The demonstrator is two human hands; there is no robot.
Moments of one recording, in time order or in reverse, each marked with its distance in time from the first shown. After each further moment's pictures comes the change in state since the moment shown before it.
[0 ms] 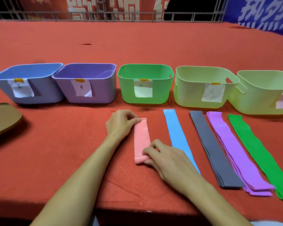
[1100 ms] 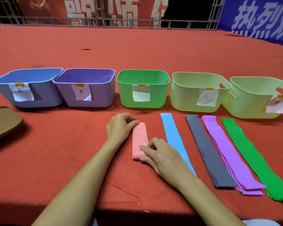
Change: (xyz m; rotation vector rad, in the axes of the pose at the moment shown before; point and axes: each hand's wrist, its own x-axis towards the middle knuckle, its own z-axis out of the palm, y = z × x) left_hand -0.002 0.004 0.002 -0.013 0.024 0.042; right_hand 0.013 0.008 0.012 0.035 0.024 0.052
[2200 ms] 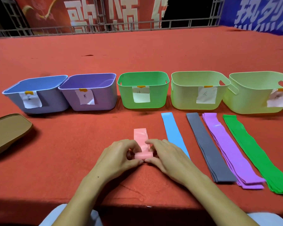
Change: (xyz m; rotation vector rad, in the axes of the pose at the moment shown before) left_hand -0.112 0.011 -0.064 0.138 -0.356 0.317; right_hand -0.011 0.008 -0.015 0.147 -0.049 0.057
